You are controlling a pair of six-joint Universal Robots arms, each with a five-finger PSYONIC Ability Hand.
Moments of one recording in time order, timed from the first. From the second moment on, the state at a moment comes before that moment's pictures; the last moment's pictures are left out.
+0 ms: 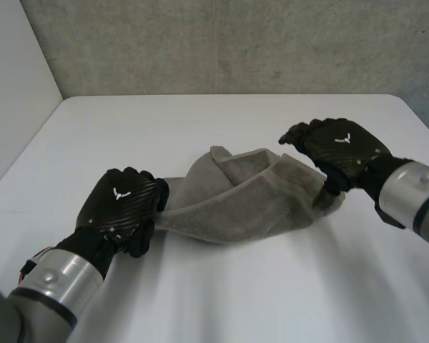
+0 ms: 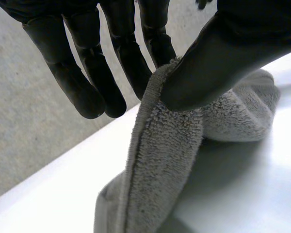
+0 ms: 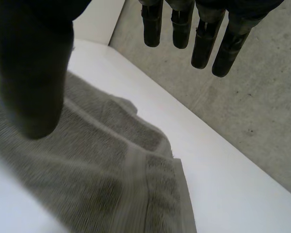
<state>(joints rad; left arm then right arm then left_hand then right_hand) 4.18 -1.50 -2.06 3.45 -1.48 3.36 1.83 -1.45 1.61 0.11 1.11 2.75 1.47 1.52 1.55 1.52 1.49 0.23 0.26 0.25 0.26 0.02</state>
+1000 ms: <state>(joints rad) 4.20 -1.44 -2.05 3.63 -1.48 3.42 2.01 -0.92 0.98 0.14 1.09 2.87 1.47 1.52 1.55 1.53 1.49 1.34 1.30 1.32 1.34 1.16</state>
